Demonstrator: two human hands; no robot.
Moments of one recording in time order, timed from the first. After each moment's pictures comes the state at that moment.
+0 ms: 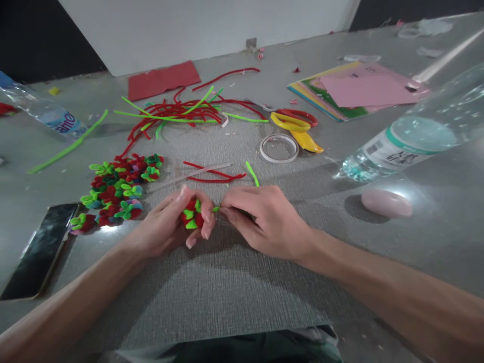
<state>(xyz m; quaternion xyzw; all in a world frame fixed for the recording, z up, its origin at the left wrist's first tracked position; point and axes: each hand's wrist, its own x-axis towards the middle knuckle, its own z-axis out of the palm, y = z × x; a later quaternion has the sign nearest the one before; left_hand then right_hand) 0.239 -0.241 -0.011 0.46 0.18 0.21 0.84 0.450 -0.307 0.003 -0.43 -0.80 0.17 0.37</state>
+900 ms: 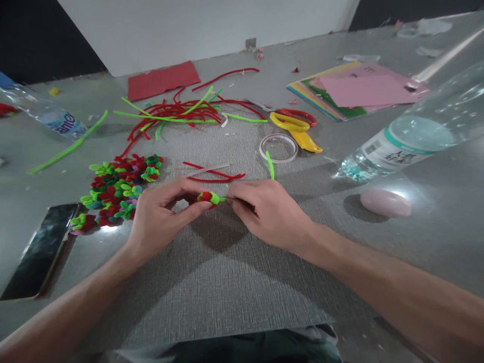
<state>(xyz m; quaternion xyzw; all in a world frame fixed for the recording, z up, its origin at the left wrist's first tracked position) 0.237 -0.239 0.002 0.78 0.33 0.35 0.41 0.460 -0.297 -0.006 -0.48 -0.81 0.15 0.30</state>
